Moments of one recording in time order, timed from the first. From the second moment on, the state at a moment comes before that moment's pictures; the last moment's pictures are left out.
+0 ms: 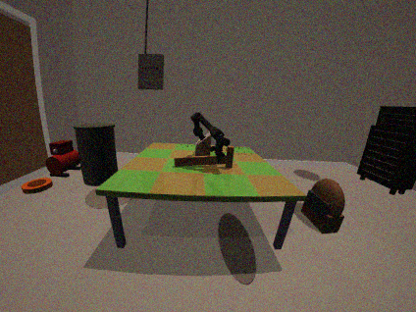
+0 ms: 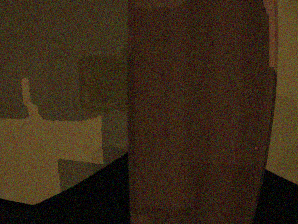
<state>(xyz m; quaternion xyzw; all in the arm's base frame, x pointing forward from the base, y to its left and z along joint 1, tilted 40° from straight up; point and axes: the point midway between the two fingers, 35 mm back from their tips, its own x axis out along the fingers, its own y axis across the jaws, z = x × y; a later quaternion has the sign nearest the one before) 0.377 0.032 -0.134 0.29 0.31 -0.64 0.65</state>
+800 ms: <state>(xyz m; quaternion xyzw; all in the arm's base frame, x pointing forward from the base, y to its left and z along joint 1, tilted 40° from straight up) 0.379 0.031 -0.136 0.29 0.30 -0.64 0.65</state>
